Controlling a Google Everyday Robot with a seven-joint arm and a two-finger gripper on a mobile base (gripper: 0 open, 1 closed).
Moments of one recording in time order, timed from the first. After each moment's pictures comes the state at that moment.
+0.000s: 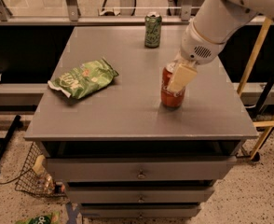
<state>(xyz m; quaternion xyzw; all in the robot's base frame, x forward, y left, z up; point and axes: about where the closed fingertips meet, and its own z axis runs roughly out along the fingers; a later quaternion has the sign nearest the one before) 0.555 -0.111 0.904 -0.61 0.77 0.05 0.19</state>
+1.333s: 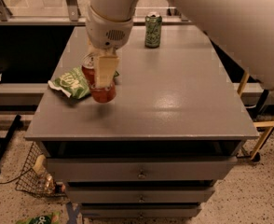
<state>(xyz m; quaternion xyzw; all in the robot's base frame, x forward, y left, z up) 0.531 0.080 0.942 -0.81 0.56 0.05 0.16</state>
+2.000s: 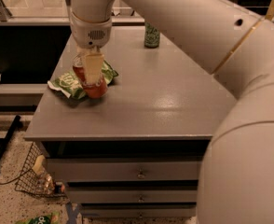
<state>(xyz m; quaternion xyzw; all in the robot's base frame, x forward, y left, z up) 0.574 0.119 0.918 -0.83 0.54 0.03 0.13</state>
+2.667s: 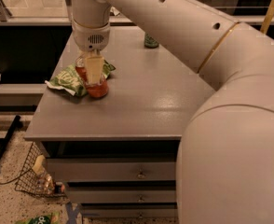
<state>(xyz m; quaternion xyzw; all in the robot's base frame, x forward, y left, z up) 0.597 0.121 0.893 -0.83 0.55 0.02 0.11</state>
